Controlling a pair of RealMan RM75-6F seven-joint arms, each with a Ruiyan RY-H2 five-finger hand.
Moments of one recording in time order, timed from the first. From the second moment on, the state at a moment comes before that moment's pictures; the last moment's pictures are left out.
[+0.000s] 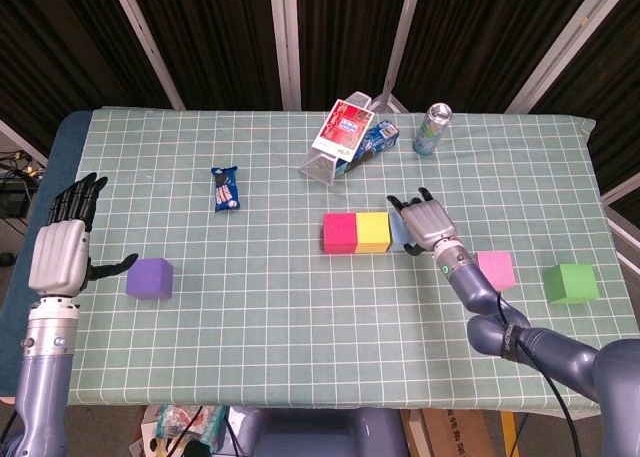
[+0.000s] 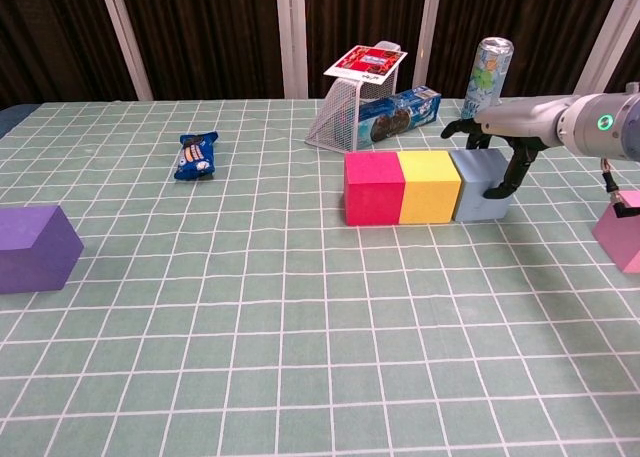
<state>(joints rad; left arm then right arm) -0.39 -1.18 -0.28 -2.04 1.07 1.47 0.39 0.93 -1.49 0.14 -1.16 -0.90 0.64 -0.32</state>
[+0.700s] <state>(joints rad) -0.39 -1.18 -0.28 -2.04 1.07 1.47 0.38 0.93 -1.50 0.14 -1.15 -0.89 0.66 -0.33</state>
